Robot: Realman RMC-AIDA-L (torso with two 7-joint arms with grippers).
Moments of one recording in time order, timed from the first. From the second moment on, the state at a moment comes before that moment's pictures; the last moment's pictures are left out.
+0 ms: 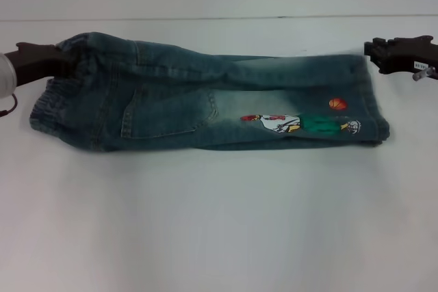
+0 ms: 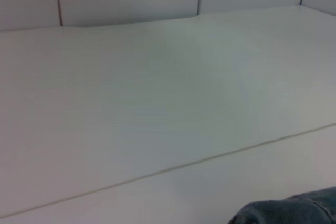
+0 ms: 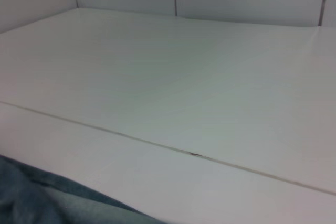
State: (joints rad) left arm -0.60 -2.16 0.66 0.84 2.22 0.85 -1.73; right arm 0.64 2.09 -0.61 -0.61 -2.05 -0.84 1.48
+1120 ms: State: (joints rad) left arm -0.67 -2.13 0.83 0.72 2.32 0.72 -1.73; right arm 0.55 2.09 -0.62 -0.62 -2.05 -0.89 1.50
